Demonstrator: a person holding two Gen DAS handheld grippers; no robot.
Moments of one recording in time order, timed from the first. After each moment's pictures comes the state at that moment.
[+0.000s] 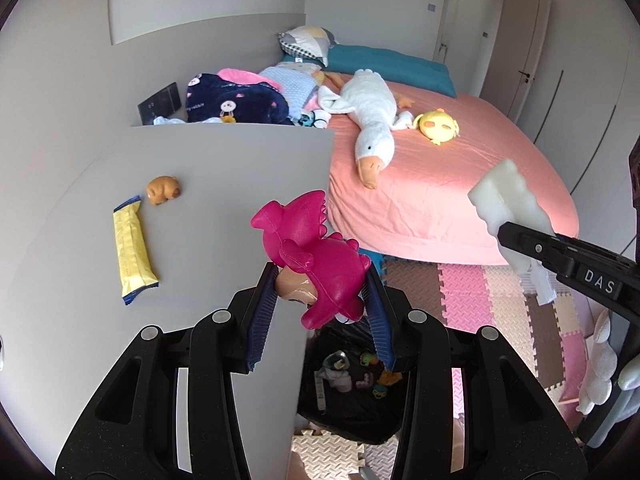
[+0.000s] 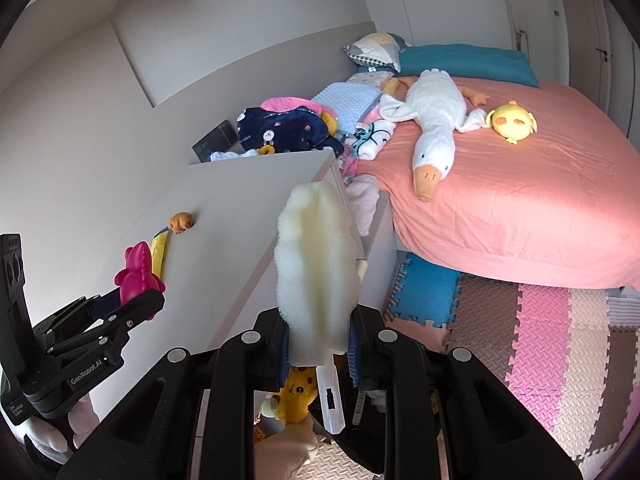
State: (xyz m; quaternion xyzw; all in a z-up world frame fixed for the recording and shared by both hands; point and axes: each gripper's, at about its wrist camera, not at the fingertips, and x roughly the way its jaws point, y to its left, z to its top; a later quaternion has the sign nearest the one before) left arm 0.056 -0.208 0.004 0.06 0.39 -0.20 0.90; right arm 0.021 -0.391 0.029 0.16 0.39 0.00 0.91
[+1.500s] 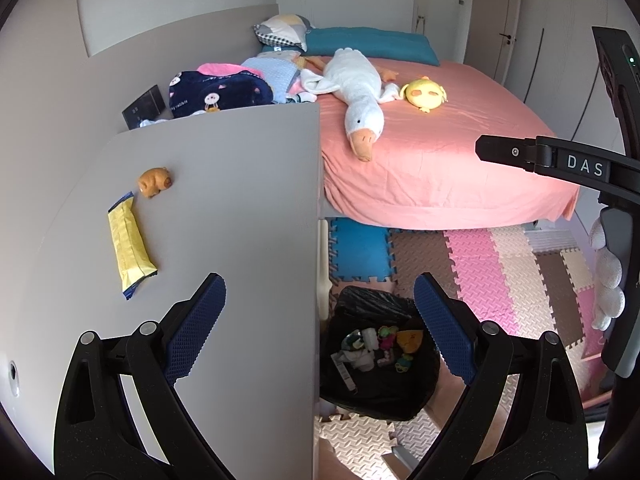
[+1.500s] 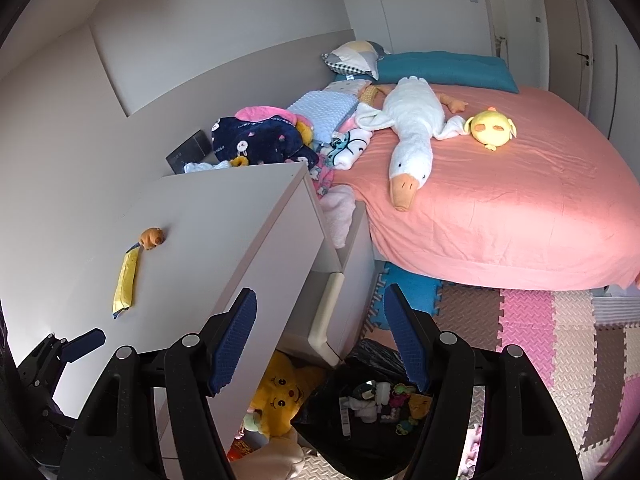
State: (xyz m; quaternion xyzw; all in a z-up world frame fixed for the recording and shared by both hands) left arm 0.046 -0.201 -0.018 0.12 0.40 -0.22 0.88; right arm 0.046 -0.387 0.023 0.14 0.38 -0.03 0.91
